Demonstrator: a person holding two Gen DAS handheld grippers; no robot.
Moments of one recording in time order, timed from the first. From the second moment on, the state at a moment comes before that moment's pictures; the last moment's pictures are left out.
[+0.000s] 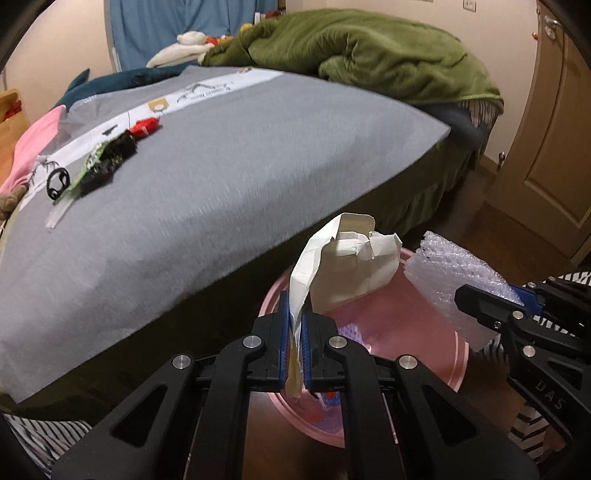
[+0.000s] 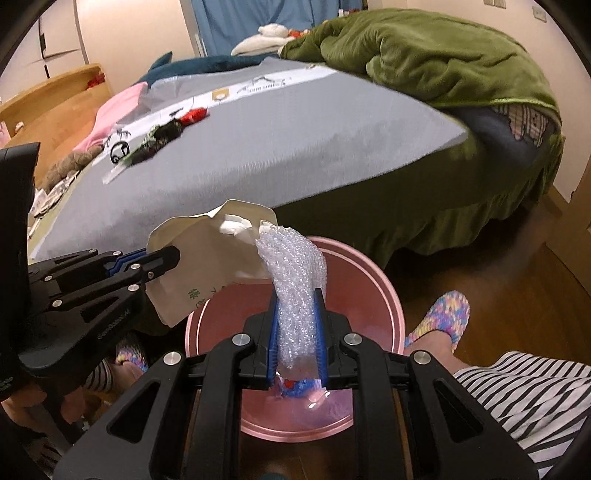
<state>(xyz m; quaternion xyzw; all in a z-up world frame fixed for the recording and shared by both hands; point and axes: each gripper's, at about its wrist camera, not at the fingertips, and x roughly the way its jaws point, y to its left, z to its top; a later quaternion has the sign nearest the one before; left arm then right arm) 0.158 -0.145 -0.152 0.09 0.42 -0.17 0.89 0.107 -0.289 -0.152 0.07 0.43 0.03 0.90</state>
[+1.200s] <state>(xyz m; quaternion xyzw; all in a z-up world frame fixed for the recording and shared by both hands) 0.178 -0.104 -0.101 0.04 0.39 -0.09 0.91 0.133 -0.278 -0.126 0.10 0.42 0.05 0.90</state>
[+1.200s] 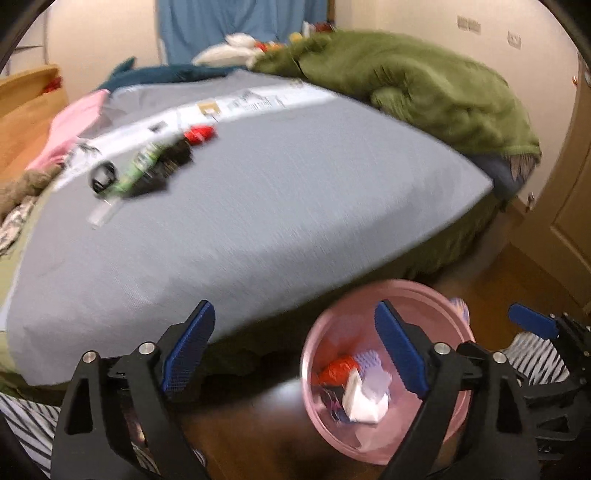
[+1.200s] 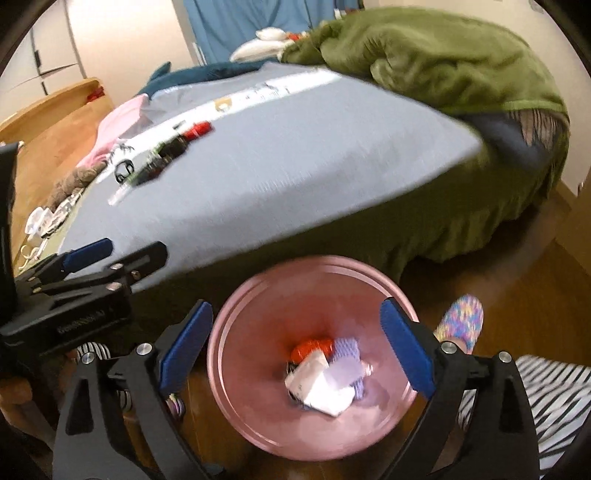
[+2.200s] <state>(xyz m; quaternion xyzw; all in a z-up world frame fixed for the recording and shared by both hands) 0.341 0.123 -0.055 -0.04 0.20 0.16 0.96 0.386 -0.102 -0.064 0.04 0.28 0.12 0.95</state>
